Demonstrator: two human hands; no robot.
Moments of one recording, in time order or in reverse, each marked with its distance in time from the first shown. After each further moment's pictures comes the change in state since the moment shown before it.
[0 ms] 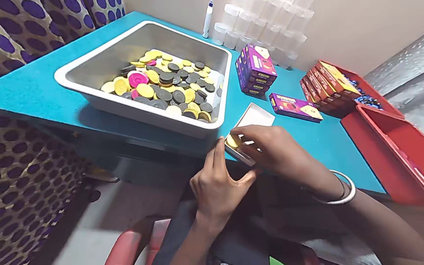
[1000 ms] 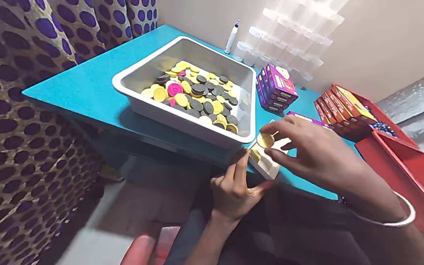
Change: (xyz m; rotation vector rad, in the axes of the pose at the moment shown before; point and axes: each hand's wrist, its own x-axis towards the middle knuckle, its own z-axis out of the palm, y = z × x) left_hand 0.015 -0.045 0.009 -0.174 0.197 0.123; right_hand 0.046 -0.035 -0.027 -0.175 0.016 0.092
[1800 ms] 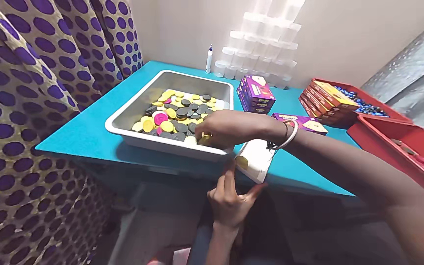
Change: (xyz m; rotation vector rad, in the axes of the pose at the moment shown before) left_hand 0.003 -0.010 -0.004 0.051 0.022 0.063; right_hand 0.134 -0.022 0.020 -0.040 -0.453 -0.412
